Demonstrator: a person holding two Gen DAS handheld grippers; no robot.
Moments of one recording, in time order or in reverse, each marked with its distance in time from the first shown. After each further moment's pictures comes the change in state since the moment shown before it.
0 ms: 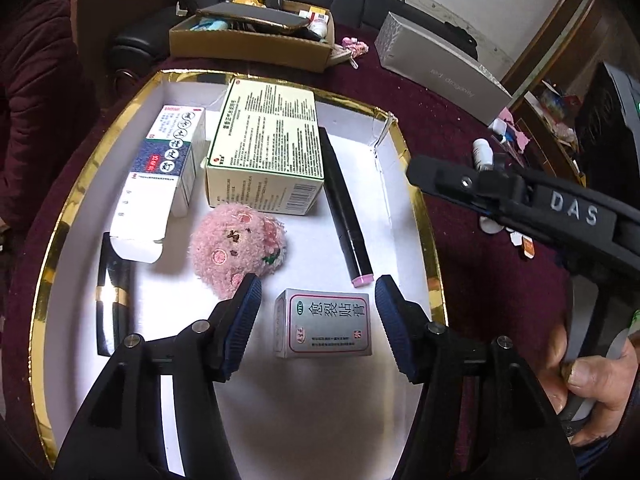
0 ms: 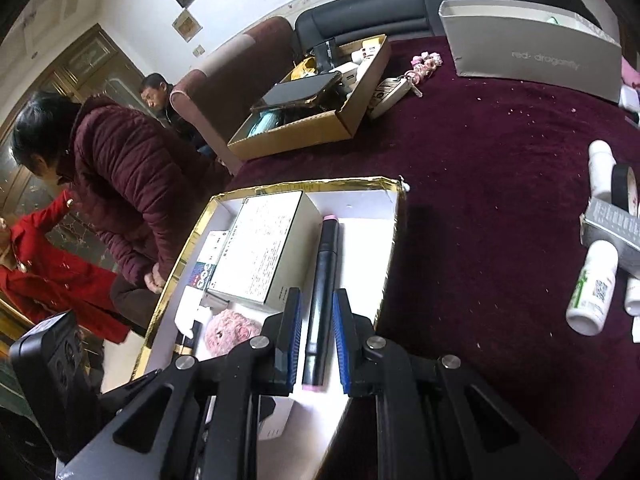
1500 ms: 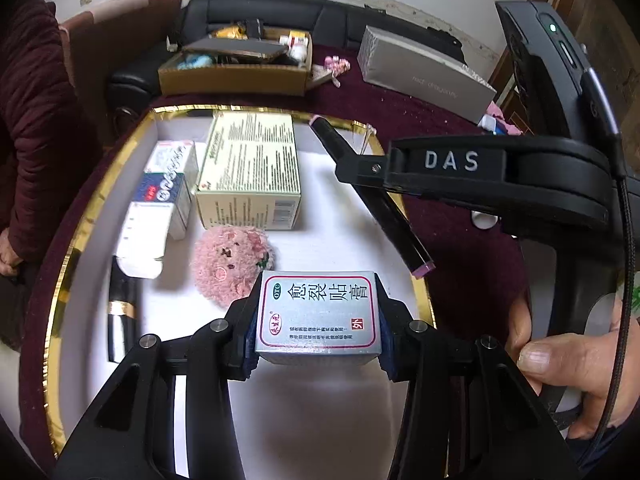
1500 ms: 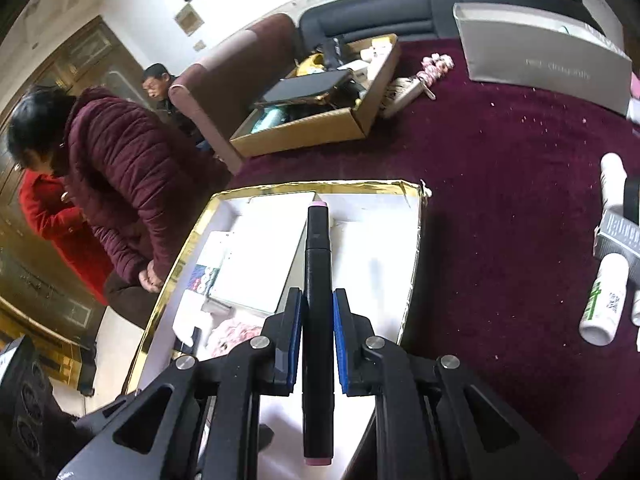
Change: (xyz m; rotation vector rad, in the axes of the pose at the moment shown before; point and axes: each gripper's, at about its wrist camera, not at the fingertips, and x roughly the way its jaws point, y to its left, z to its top) left arm 0.002 -0.018 -0.003 0.097 -0.070 0.031; right arm 0.026 0.015 0.008 -0.019 0.013 -0.047
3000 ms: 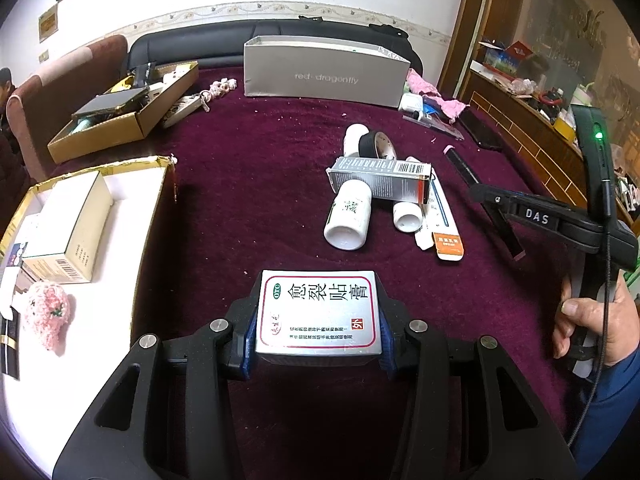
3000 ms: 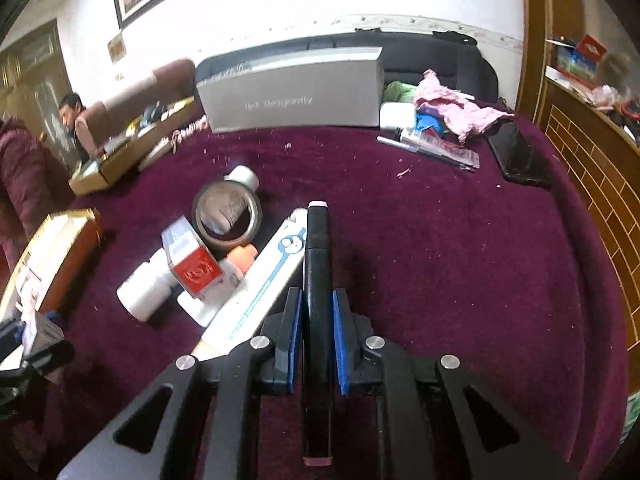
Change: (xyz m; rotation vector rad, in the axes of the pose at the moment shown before) left arm 0.050 -0.174 0.008 0.166 -0.096 -0.008; right arm -0.151 -0.251 -0.038 -0.032 -0.228 -0.358
